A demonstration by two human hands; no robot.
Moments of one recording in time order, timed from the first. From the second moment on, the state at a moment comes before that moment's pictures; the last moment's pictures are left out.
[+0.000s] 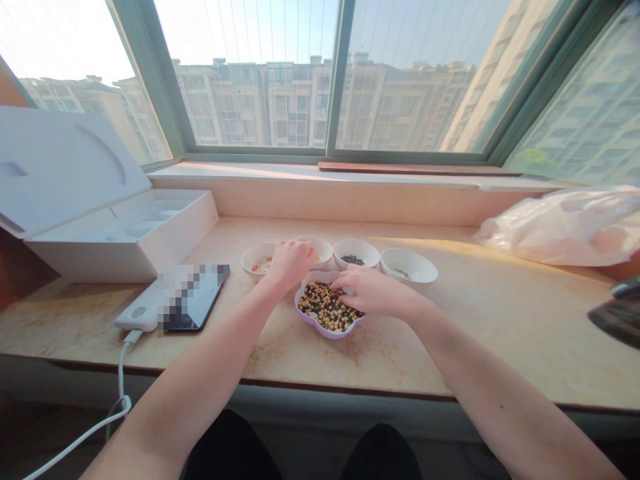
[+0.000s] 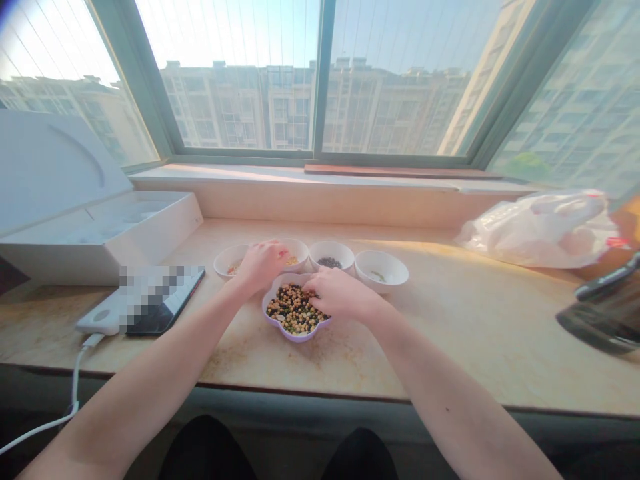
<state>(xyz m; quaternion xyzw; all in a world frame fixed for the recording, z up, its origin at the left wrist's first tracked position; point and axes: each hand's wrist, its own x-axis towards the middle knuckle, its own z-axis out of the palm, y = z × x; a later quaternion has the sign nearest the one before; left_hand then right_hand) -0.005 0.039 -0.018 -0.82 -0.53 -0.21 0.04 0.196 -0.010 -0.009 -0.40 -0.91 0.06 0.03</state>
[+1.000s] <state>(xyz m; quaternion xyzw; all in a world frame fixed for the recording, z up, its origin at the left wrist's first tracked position) -0.009 0.032 -0.015 -0.80 -0.56 -0.23 0.01 0.194 -0.008 -0.006 -0.48 -0.87 0.11 0.10</state>
